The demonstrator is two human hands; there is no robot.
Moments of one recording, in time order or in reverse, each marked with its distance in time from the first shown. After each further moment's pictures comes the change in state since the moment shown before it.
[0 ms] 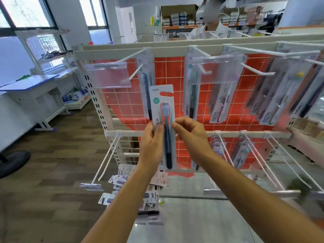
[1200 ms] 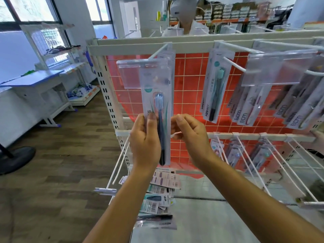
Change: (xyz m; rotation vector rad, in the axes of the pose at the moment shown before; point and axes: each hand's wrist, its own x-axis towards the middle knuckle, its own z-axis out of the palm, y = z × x) left_hand 0.027 0.018 -0.057 0.041 0.219 0.222; right_hand 0.020 0.005 0.064 0.074 -0.030 -0.050
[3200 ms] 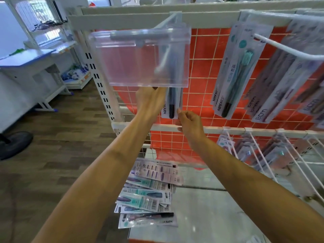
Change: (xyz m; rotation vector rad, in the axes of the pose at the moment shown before) left_hand 0.134 -0.066 0.046 0.428 -0.140 -0.170; right_hand 0.098 0.116 -0.007 -0.143 0.256 0.386
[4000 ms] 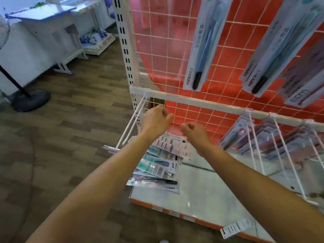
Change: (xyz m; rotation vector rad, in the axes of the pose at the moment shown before) left_hand -0.093 -0.129 -0.024 0.435 -0.237 -0.174; right_hand -0.051 0.099 0.007 -0.410 -0.281 0.112
